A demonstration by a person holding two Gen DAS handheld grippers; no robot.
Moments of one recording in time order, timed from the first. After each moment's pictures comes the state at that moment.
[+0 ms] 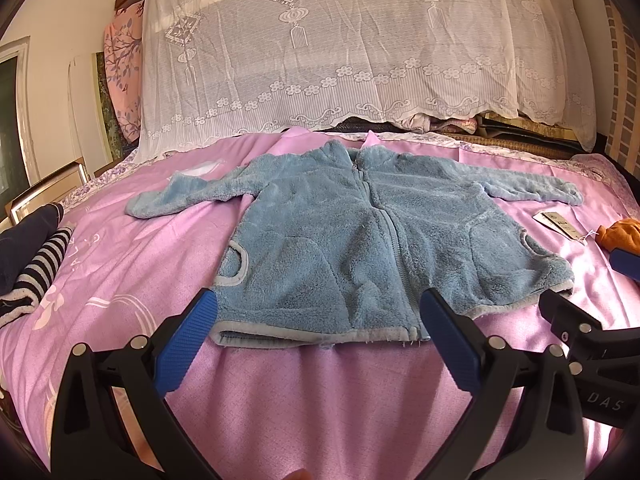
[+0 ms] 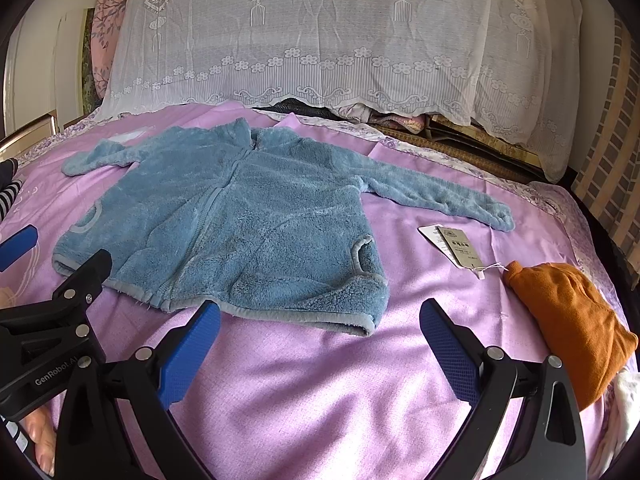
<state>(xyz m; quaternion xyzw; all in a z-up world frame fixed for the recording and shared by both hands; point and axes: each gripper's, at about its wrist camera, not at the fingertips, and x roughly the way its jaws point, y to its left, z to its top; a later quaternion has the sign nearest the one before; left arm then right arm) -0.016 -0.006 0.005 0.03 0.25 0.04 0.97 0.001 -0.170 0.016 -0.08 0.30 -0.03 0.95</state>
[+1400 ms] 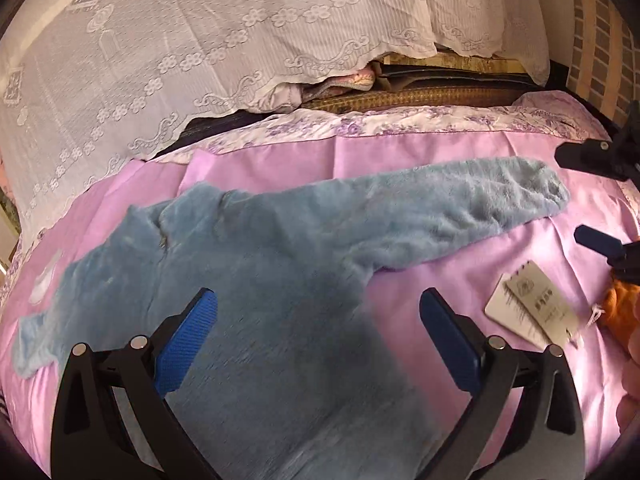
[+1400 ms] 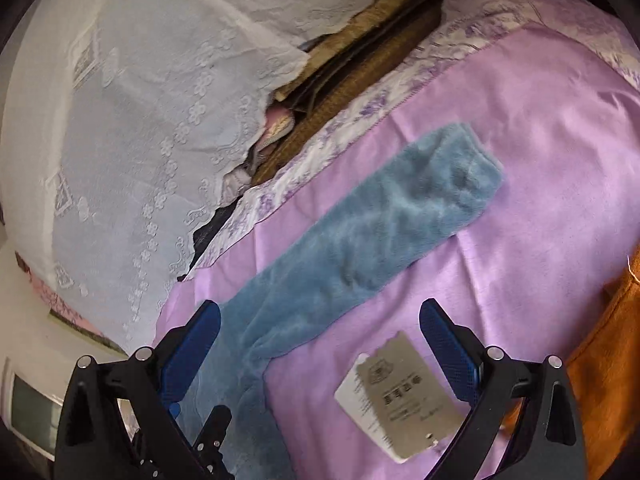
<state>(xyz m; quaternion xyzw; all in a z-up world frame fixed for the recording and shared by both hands) 0.228 -0.221 0.020 0.14 0.34 -0.11 0.92 0.189 -0.460 0.012 0.43 0.29 -0.03 0.86</state>
